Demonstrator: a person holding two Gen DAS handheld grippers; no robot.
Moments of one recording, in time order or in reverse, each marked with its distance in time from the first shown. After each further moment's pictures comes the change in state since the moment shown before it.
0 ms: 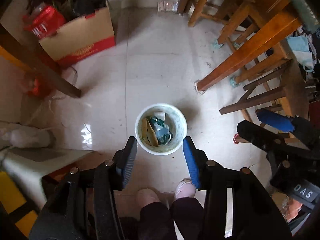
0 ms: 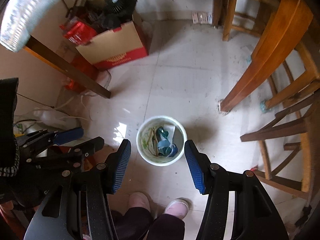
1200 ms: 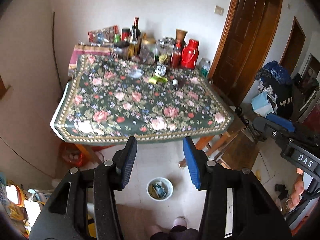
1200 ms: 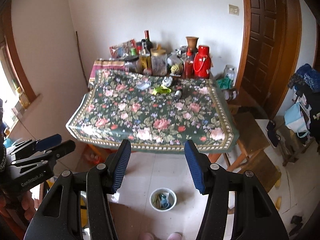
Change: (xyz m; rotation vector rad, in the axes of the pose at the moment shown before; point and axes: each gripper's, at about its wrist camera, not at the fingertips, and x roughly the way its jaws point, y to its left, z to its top) left arm -0.467 0.003 -0.009 0.069 -0.595 -0.036; right arm -0.404 0.125 0.024 -0.017 -0.568 -0.140
